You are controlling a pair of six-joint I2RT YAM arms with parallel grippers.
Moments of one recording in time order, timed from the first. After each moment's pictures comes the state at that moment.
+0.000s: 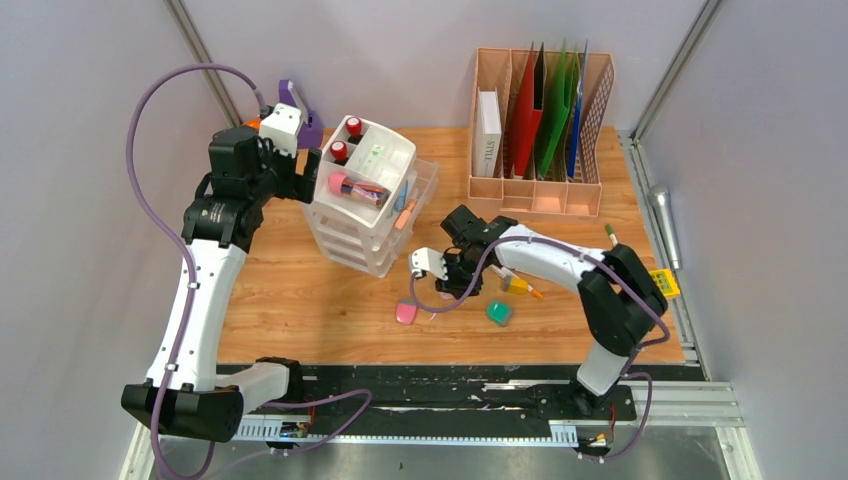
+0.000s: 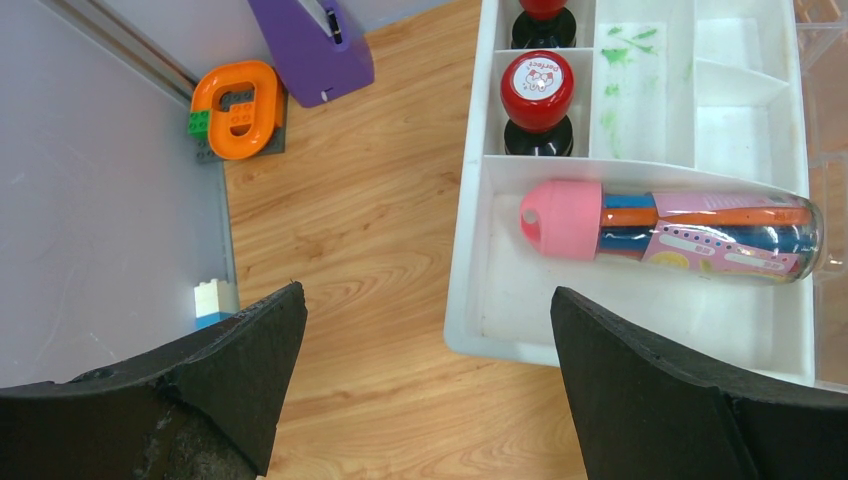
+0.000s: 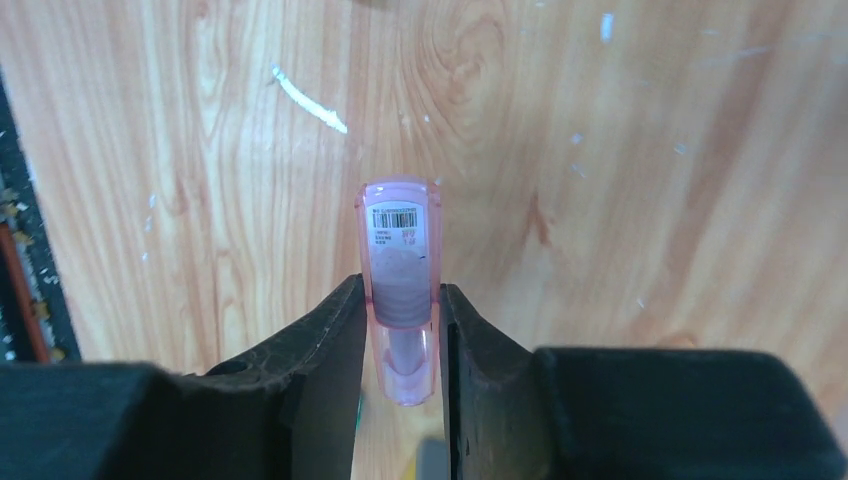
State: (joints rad) left arm -0.11 1.15 1.40 -0.66 0.03 0.24; right arm 0.76 1.76 1.17 -0.70 -0.36 -0.88
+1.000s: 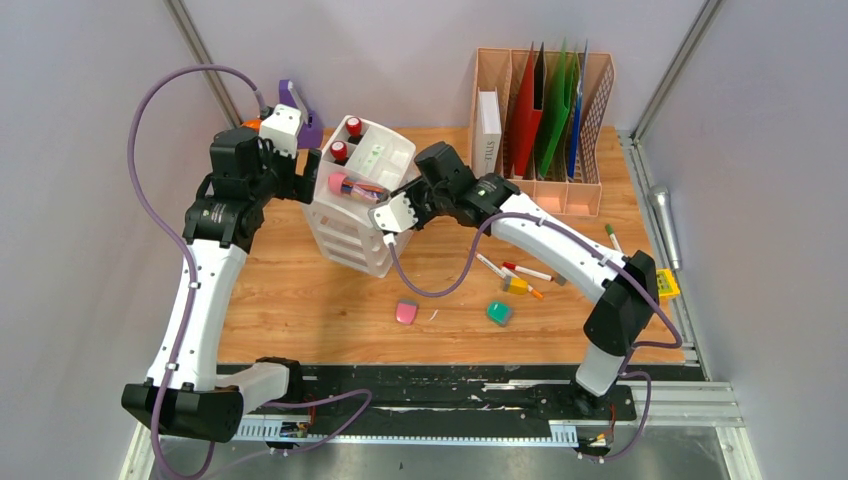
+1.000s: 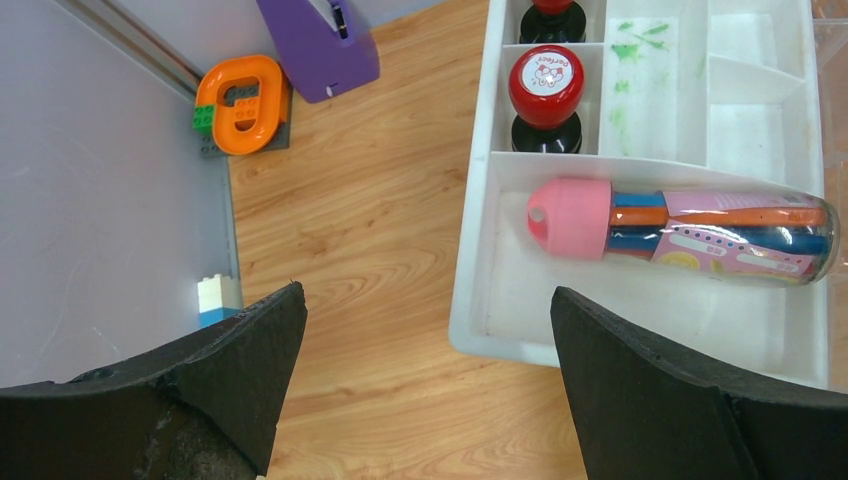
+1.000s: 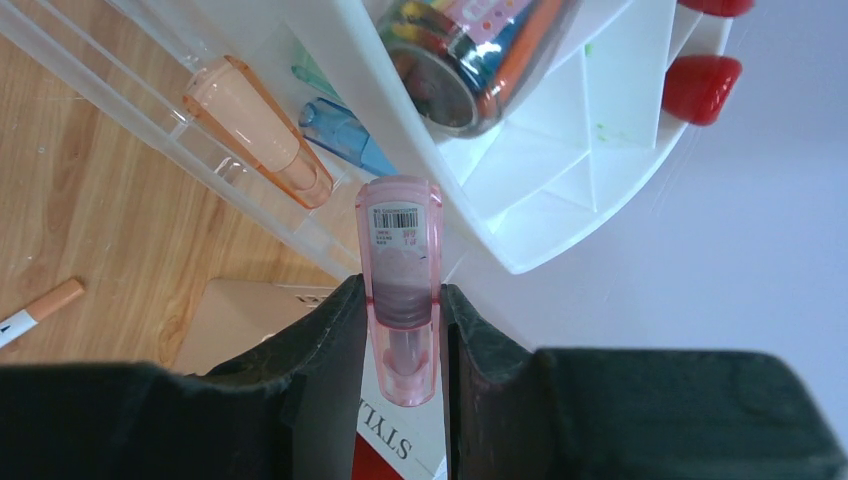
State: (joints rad) left arm -0.11 1.15 1.39 -0.65 0.02 0.24; right arm 0.82 1.74 1.70 -0.64 -0.04 -1.42
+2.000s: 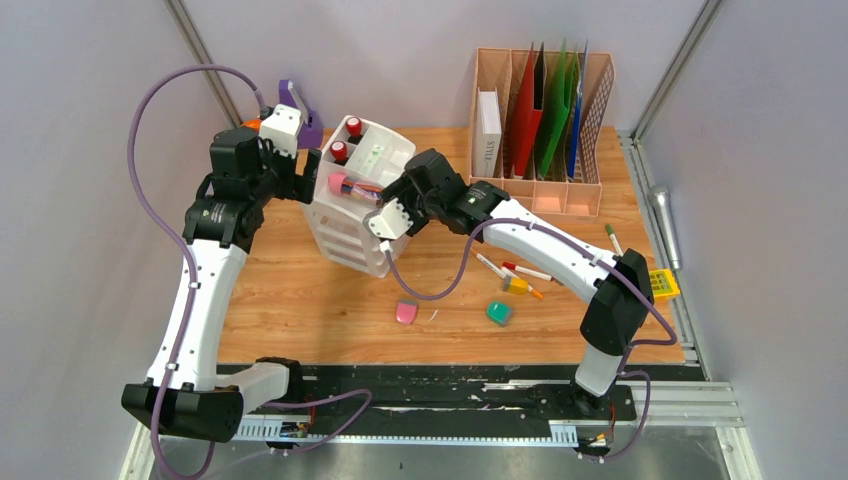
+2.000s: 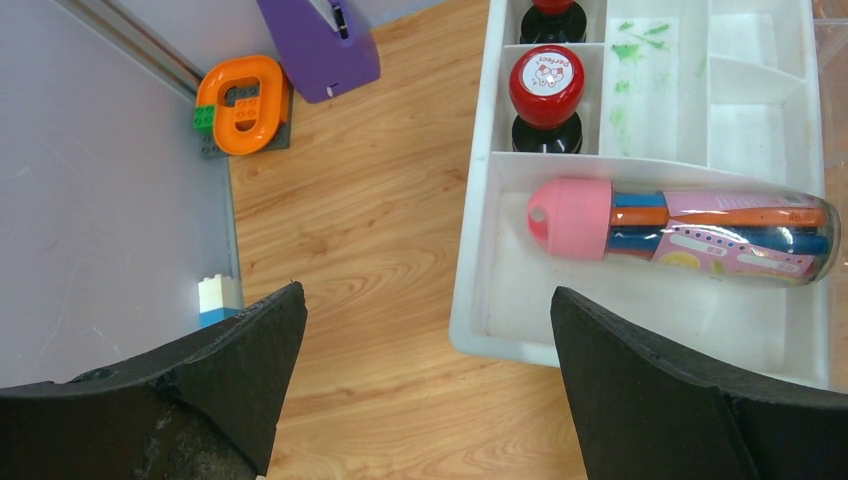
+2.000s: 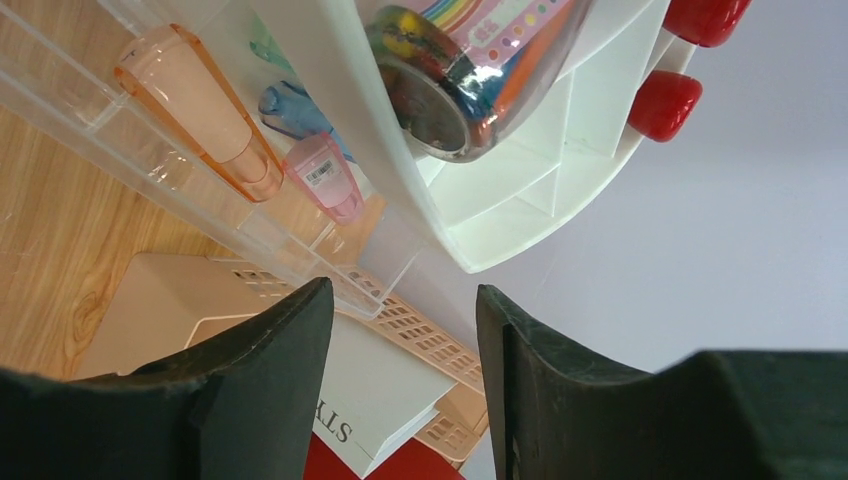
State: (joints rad) left arm -0.11 1.15 1.39 -0.65 0.02 0.24; right arm 0.87 1.77 1.67 -0.55 0.09 -1.57
